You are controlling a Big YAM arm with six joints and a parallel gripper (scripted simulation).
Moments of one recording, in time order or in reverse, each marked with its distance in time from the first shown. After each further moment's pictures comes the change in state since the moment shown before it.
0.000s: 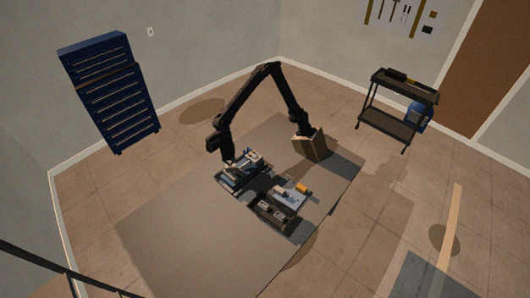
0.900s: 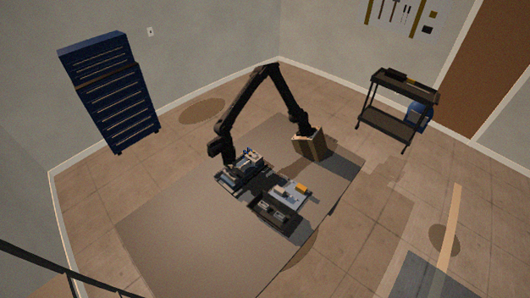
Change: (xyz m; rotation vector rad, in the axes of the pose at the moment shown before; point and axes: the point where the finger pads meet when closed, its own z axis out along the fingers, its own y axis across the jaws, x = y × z) arm 0.003 -0.001 0.034 0.006 0.008 -0.005
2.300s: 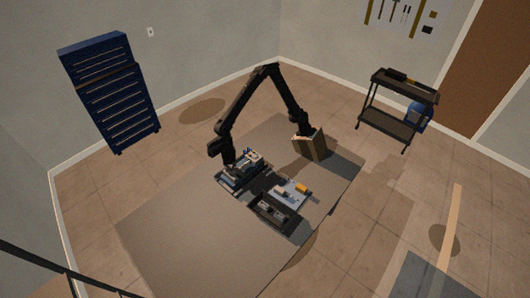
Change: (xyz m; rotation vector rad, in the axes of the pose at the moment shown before) arm -0.001 -0.001 0.002 -0.002 -0.003 0.002
